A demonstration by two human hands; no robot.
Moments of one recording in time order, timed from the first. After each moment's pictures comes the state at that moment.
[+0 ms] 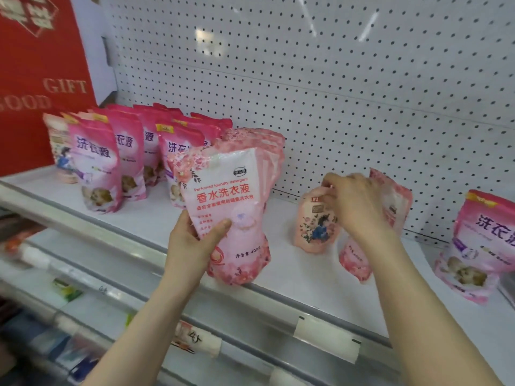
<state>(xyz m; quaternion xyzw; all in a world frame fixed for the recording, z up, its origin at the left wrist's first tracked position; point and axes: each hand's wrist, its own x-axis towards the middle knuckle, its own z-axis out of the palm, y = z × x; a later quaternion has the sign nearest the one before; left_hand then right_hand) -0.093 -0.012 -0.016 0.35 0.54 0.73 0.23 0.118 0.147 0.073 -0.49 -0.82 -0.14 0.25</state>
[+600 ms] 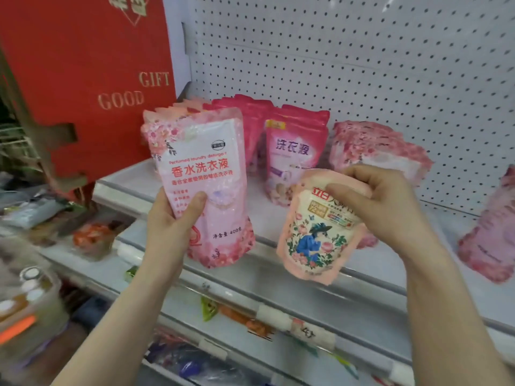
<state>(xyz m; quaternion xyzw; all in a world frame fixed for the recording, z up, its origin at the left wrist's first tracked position) -0.350 -0.109 -0.015 0.35 0.50 0.76 0.21 -0.093 -0.004 0.080 -0.40 -0.80 0.23 0.38</state>
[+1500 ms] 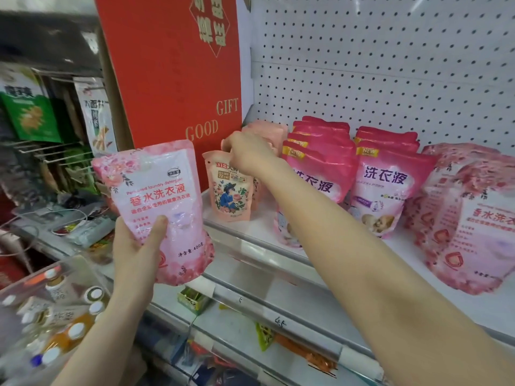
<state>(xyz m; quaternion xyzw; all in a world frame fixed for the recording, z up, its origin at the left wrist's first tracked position) -0.556 -0.163 -0.037 0.27 0.62 0.74 0.10 -0.479 0.042 0.099 -0.31 -0.93 -0.01 0.17</state>
